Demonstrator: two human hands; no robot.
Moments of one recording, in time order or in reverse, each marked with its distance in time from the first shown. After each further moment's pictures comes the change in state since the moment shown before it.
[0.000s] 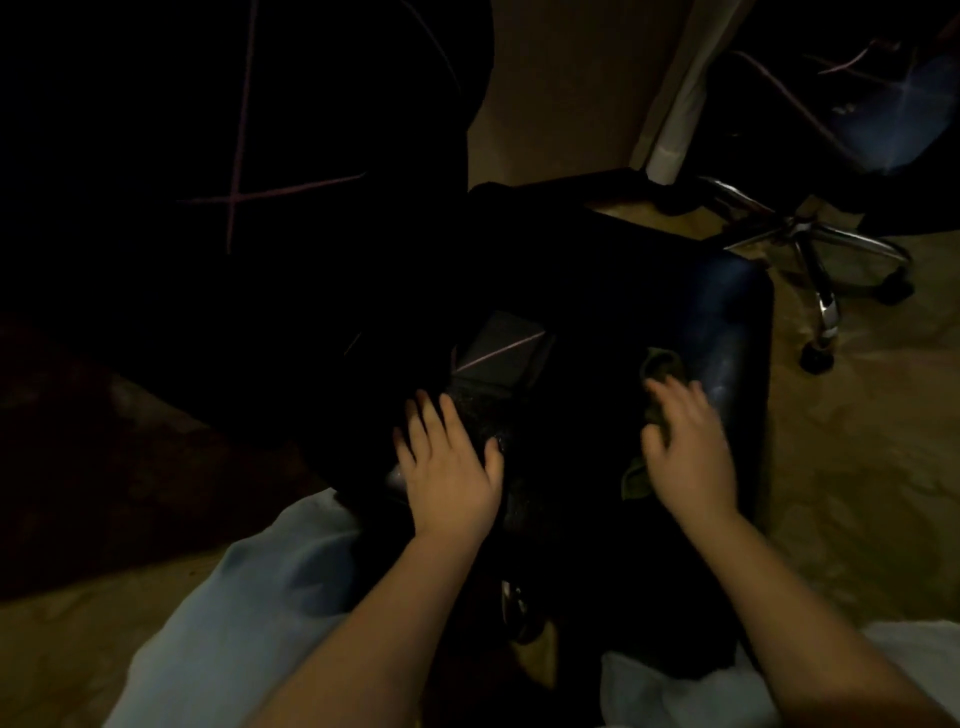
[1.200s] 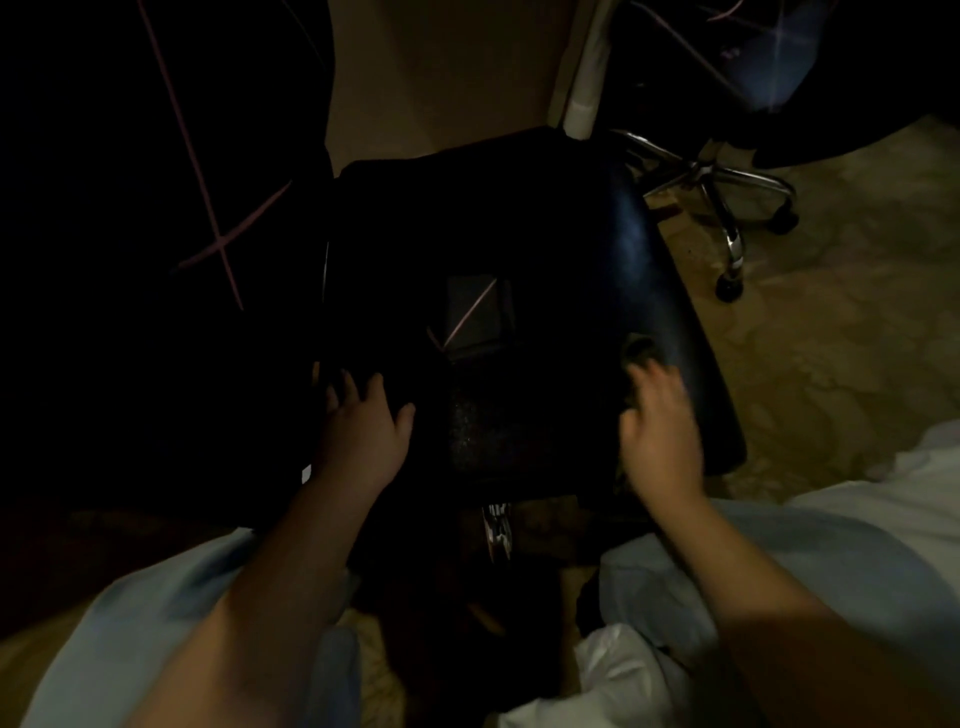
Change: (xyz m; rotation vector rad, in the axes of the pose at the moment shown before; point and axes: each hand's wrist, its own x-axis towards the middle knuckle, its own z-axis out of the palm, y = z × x) left_hand 0.015 -0.064 -0.044 -0.027 -0.249 0.093; right_hand -0.076 0.001 0.012 -0.095 0.177 0.145
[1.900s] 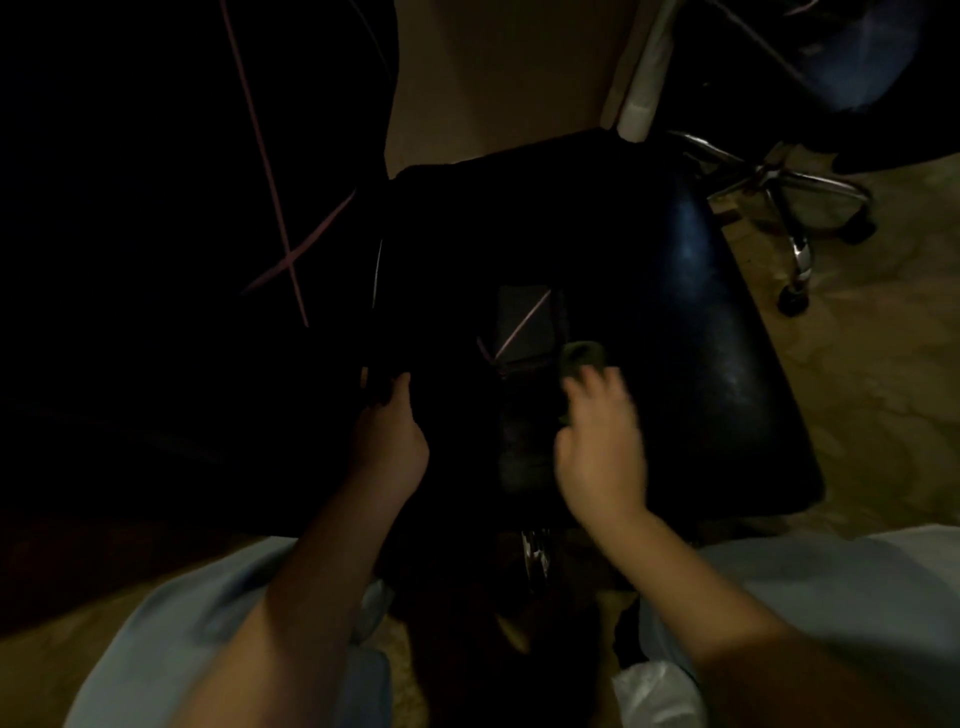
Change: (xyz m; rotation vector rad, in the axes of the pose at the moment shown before) left_hand -0.001 -0.011 -0.022 -0.158 0.004 -0.028; right_hand -0.009 -0.105 0.040 -0.011 -0.092 -0.170
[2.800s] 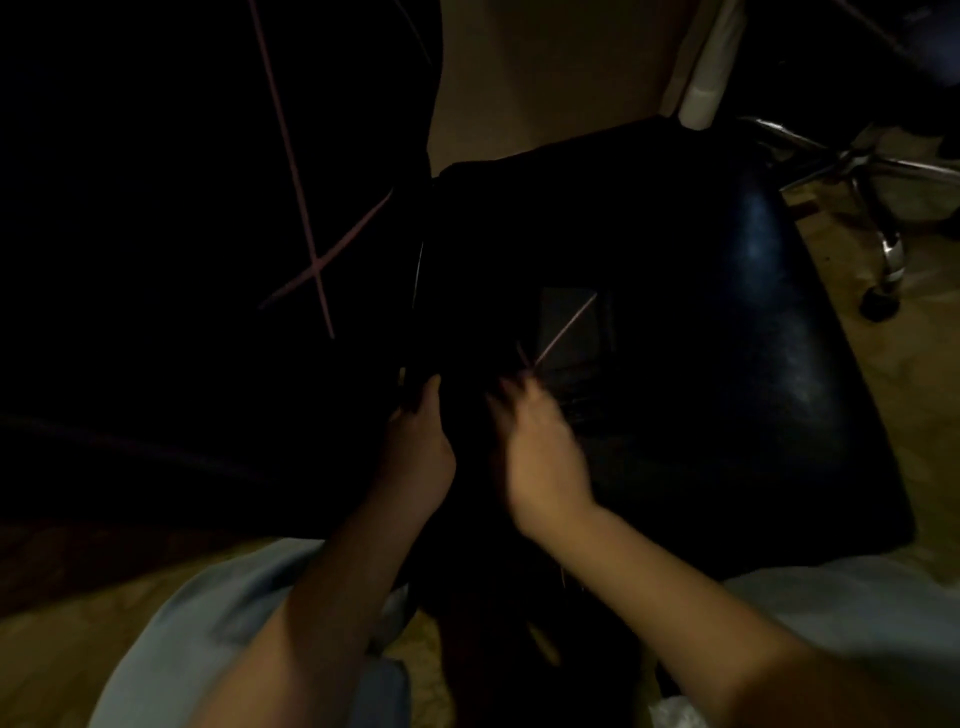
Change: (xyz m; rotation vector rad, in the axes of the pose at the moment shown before) left_hand 0.003 -0.007 0.007 -0.015 0.057 0.010; right_hand 0.014 -0.067 0.035 0.105 -0.200 -0.271
